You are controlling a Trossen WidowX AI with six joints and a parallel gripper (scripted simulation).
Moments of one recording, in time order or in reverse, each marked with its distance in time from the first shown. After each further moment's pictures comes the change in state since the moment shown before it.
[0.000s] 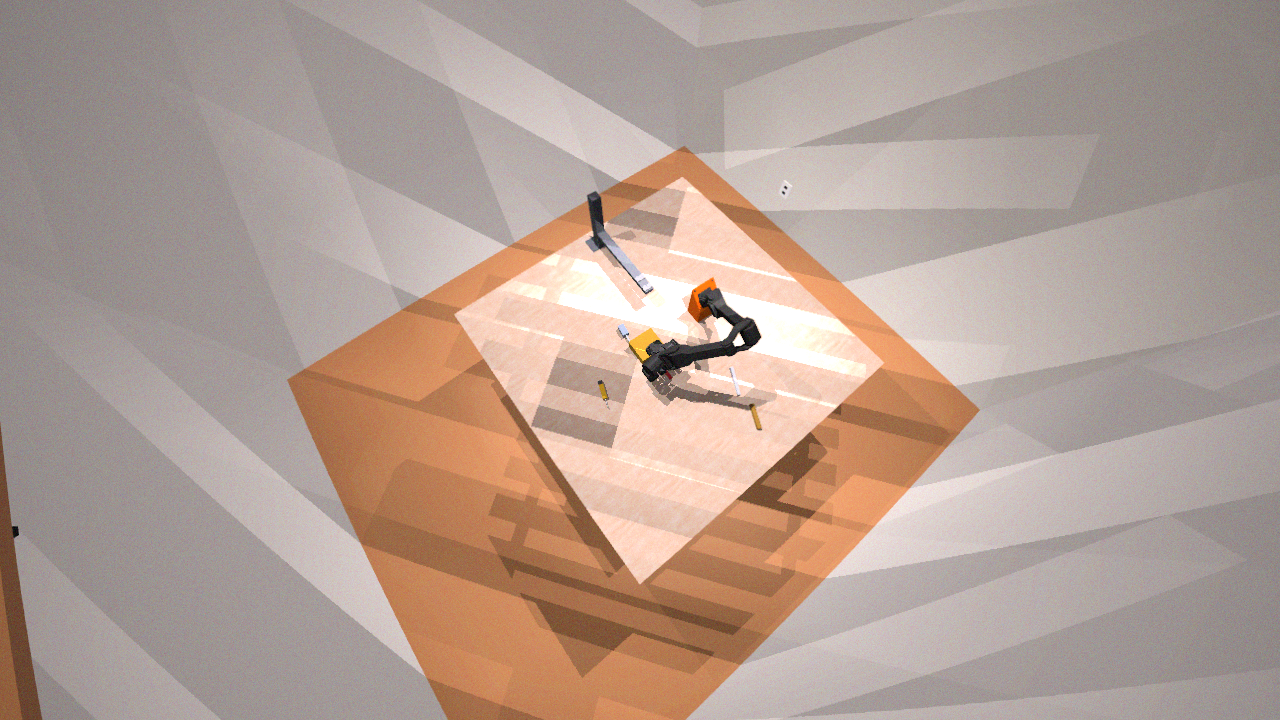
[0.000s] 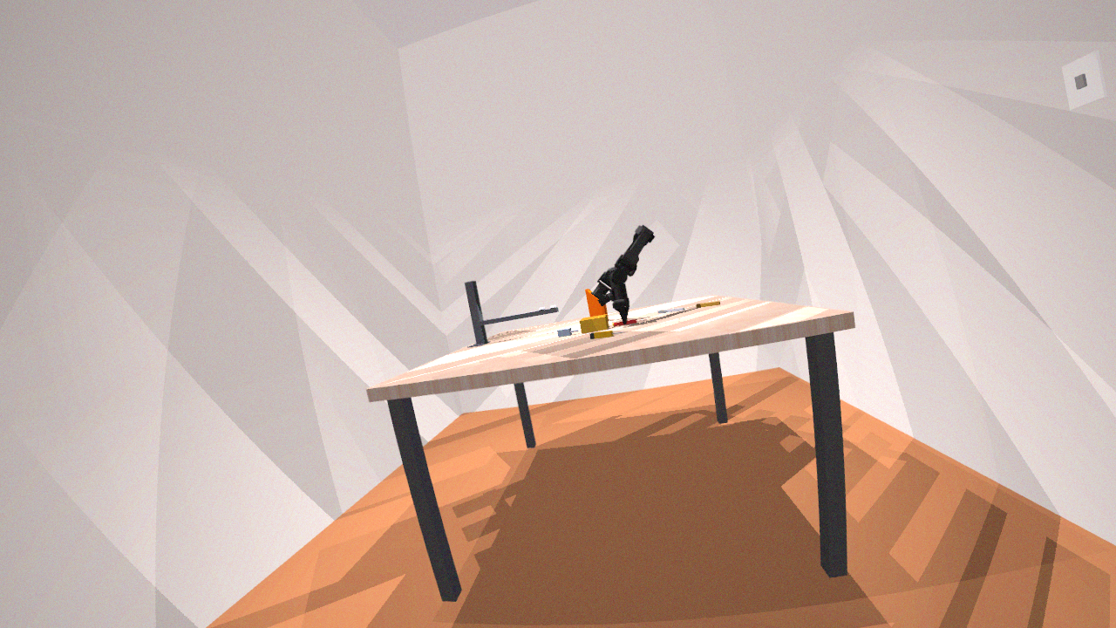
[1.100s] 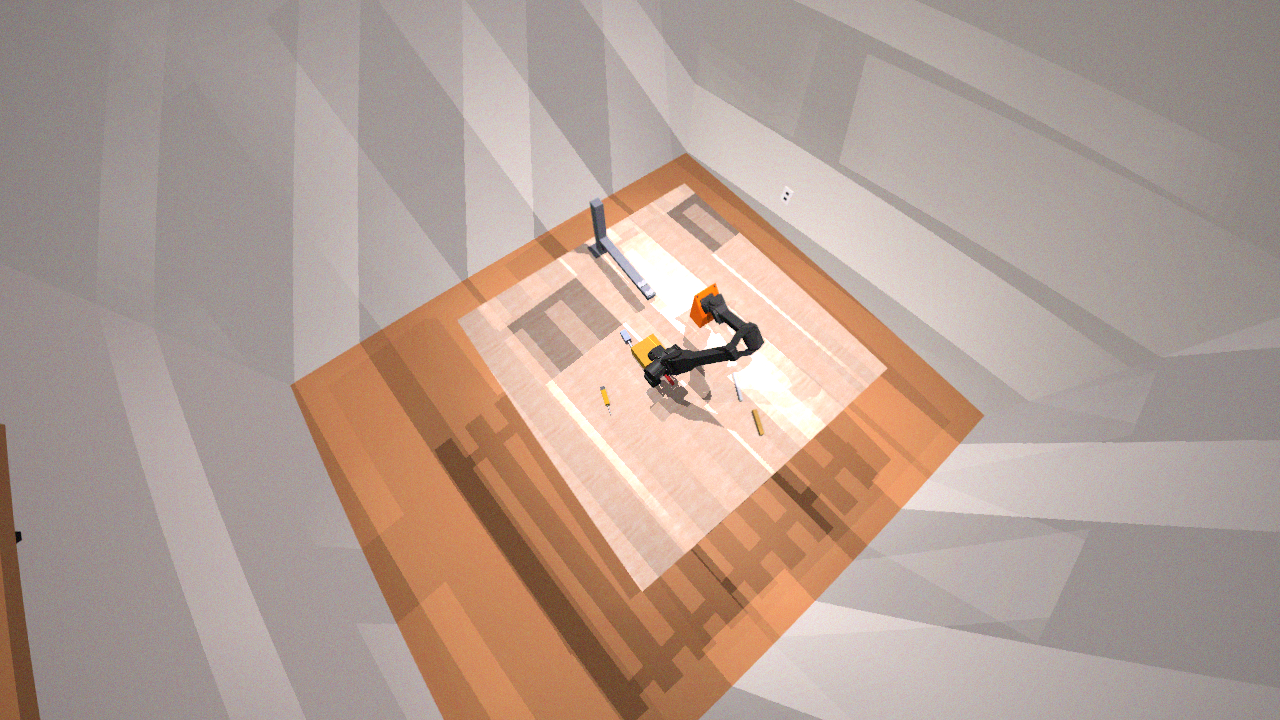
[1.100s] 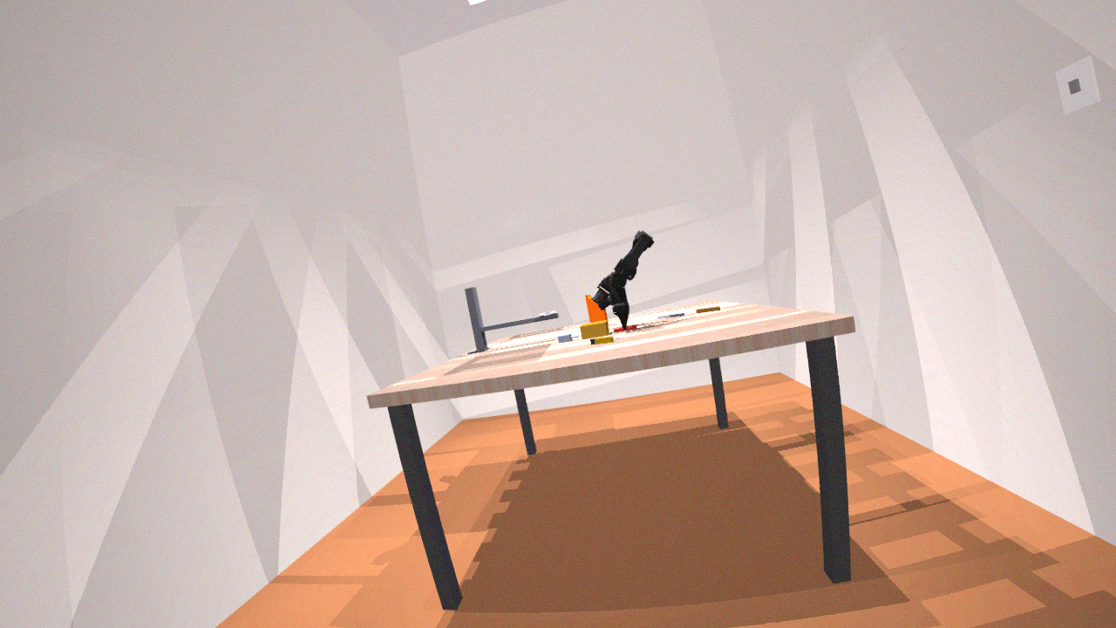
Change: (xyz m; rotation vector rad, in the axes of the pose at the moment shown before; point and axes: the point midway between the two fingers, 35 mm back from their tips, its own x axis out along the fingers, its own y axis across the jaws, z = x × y) arm -0.006 0.002 0.000 -0.006 -0.001 0.005
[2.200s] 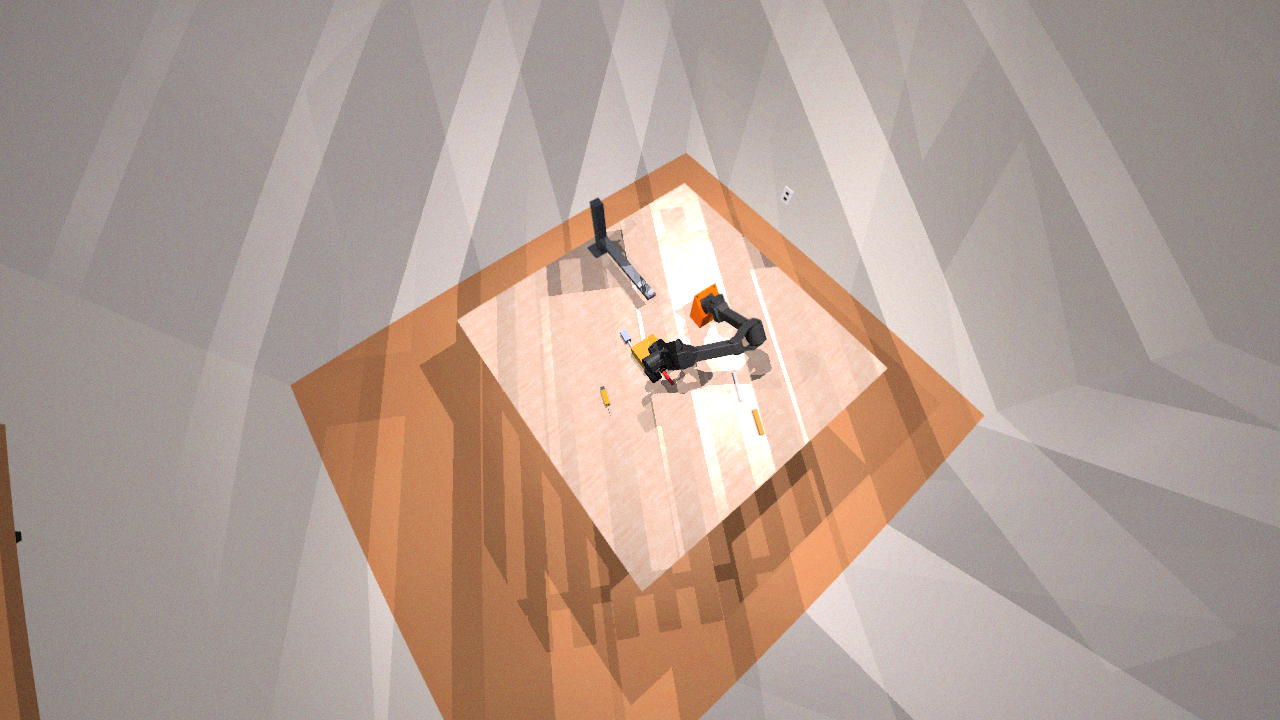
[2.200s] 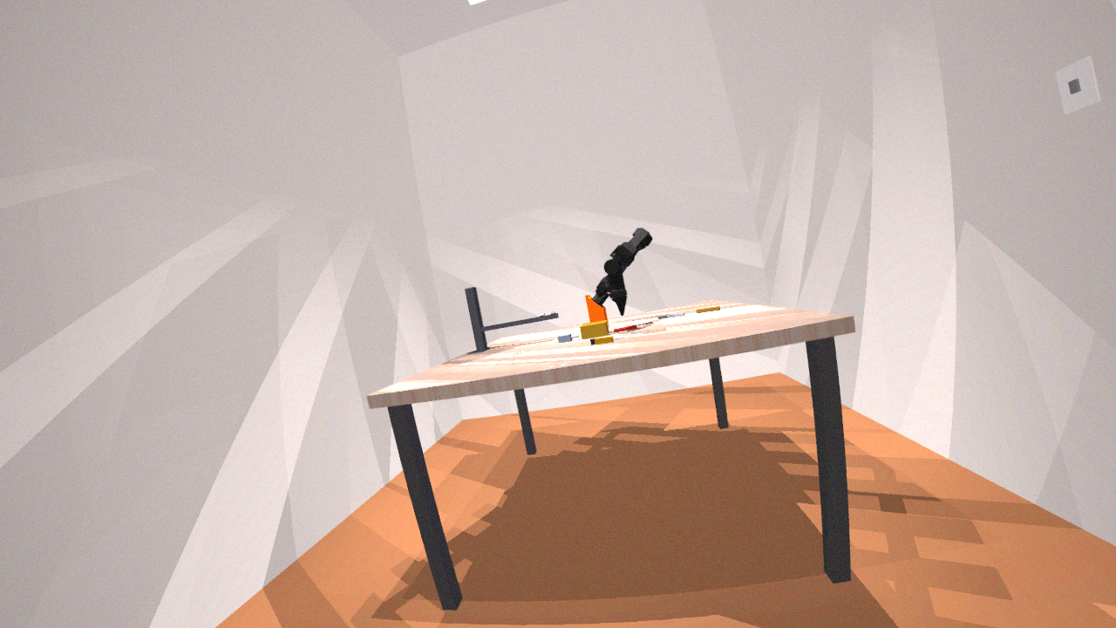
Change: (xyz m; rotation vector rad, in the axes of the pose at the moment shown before) arm -0.053 0.000 0.000 0.005 -0.007 0.002
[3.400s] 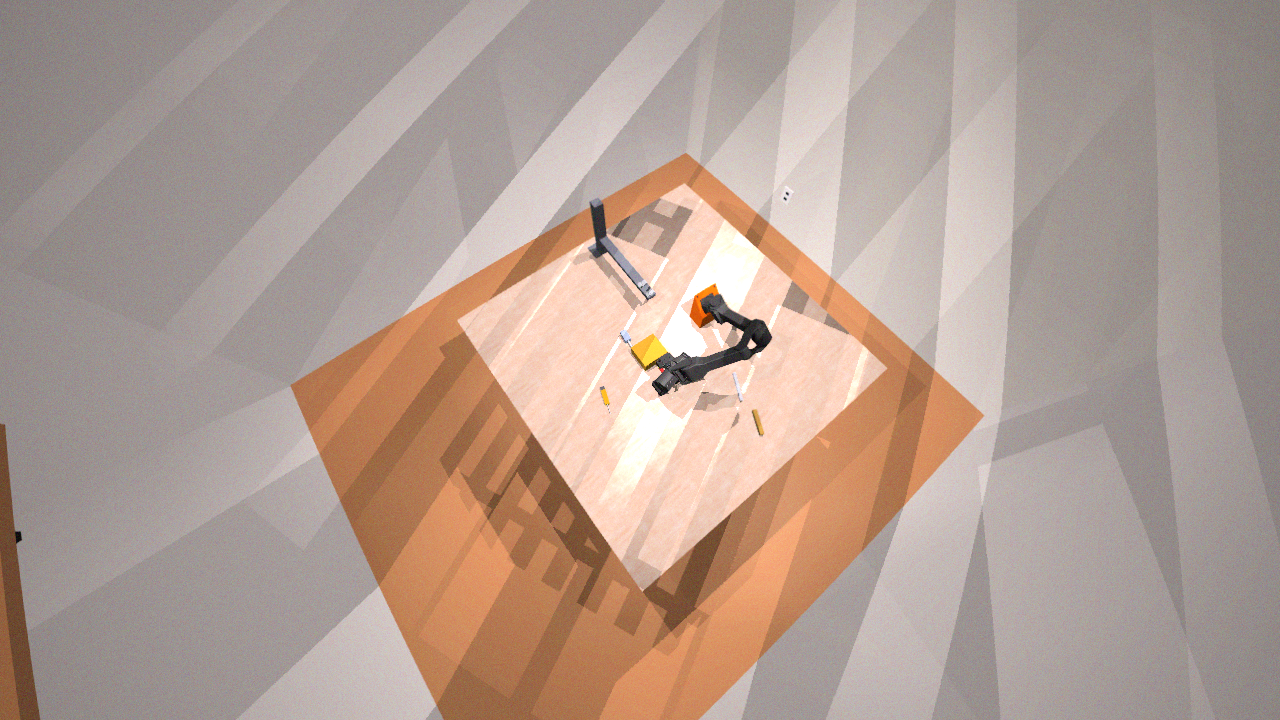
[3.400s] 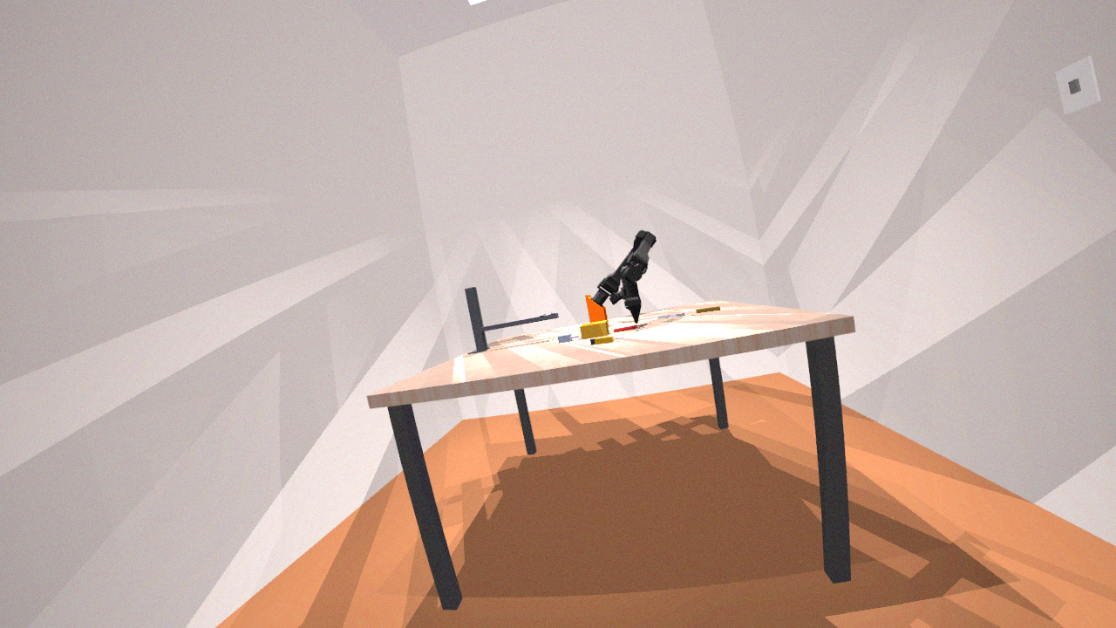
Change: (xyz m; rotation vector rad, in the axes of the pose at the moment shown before) arm 0.039 -0.002 -0.049 0.016 0.003 -0.004
